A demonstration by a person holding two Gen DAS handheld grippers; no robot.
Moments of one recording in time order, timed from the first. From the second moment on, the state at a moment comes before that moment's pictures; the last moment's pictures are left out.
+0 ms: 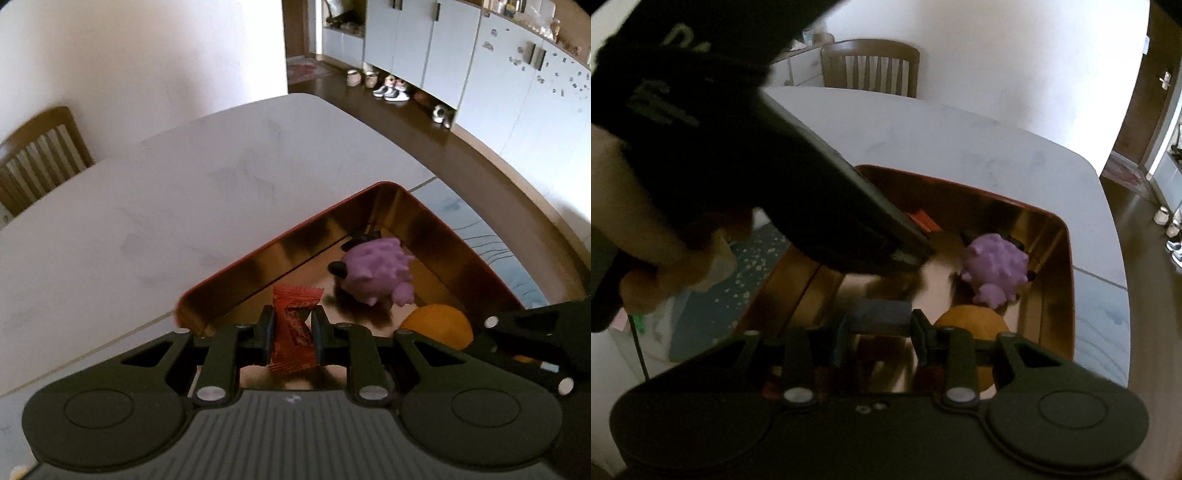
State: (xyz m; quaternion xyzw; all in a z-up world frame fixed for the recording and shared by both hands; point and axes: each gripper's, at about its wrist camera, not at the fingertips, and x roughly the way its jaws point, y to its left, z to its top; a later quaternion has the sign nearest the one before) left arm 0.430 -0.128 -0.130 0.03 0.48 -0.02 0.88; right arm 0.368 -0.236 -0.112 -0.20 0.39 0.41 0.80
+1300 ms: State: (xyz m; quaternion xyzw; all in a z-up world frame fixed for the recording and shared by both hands) left arm 0.418 -0.109 -0.107 -0.03 0.48 -0.04 0.88; right arm 0.347 -0.267 -0.084 -0.11 0.42 0.38 0.82
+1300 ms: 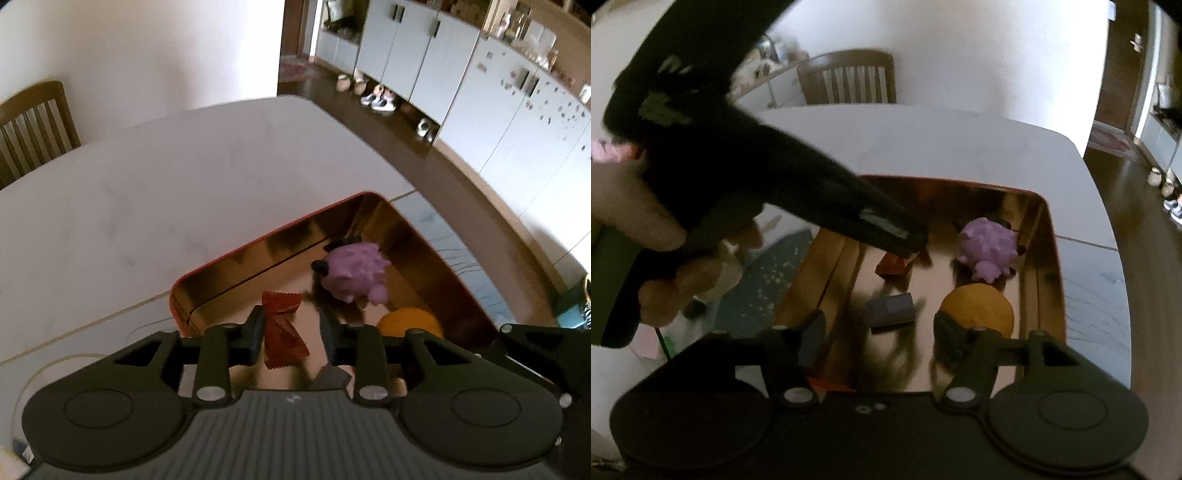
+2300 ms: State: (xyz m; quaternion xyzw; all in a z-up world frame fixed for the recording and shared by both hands) left arm 0.254 -0.038 -0.029 -0.07 0.36 -0.02 0.93; right arm 0.269 -0.256 -0.035 -0.05 0.36 0.34 0.86
